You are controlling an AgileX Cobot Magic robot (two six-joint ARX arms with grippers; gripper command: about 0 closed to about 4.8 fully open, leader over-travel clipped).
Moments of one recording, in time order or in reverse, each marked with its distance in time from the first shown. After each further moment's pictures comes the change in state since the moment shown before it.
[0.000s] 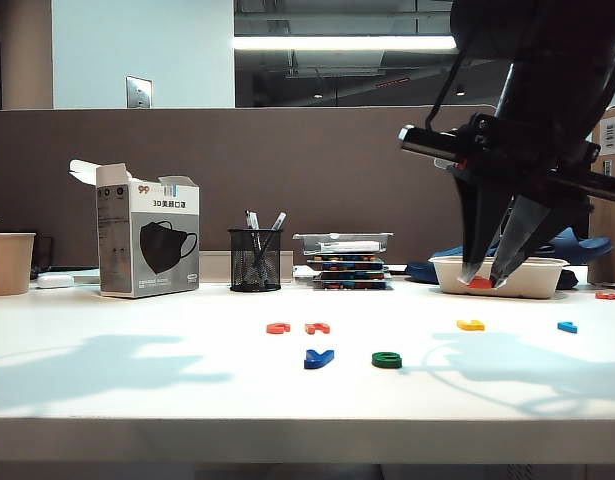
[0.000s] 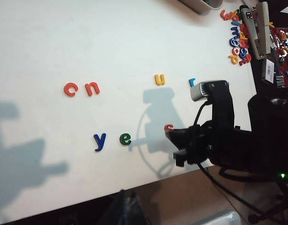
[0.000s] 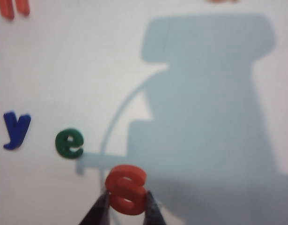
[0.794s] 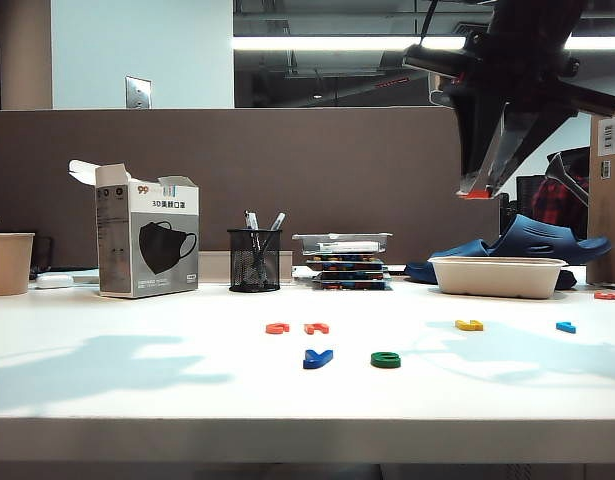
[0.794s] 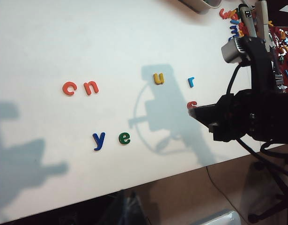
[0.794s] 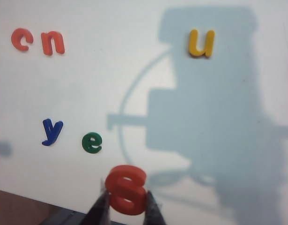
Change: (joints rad) left arm 0.000 0.000 0.000 0.000 0.000 0.000; right arm -0.073 0.100 0.398 -0.360 -0.040 -0.116
